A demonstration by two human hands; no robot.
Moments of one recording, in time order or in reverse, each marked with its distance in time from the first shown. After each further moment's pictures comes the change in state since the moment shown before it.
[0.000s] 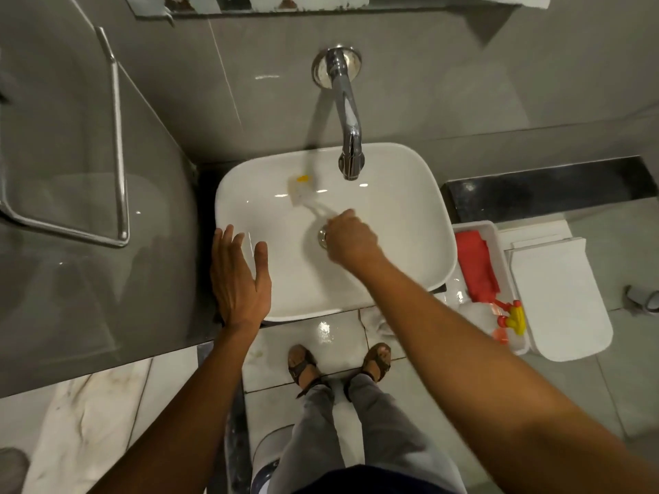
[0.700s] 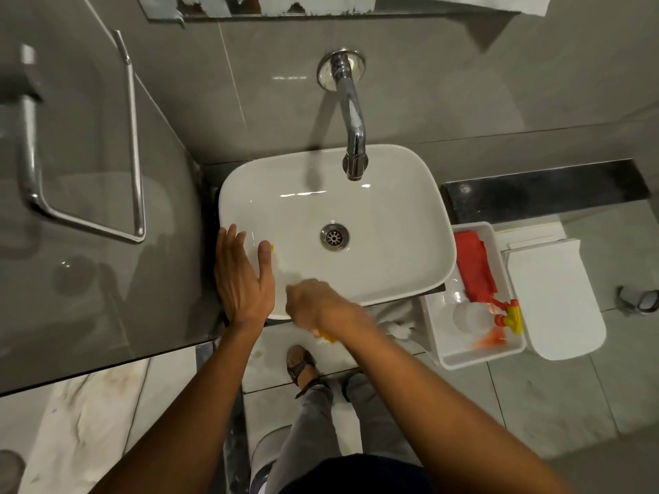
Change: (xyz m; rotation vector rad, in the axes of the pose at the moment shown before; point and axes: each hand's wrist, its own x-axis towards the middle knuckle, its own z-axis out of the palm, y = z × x) left_hand 0.000 0.001 0.000 -0.001 0.049 0.018; right_hand -0.101 -0.026 0.032 -0.153 -0.440 -0.267
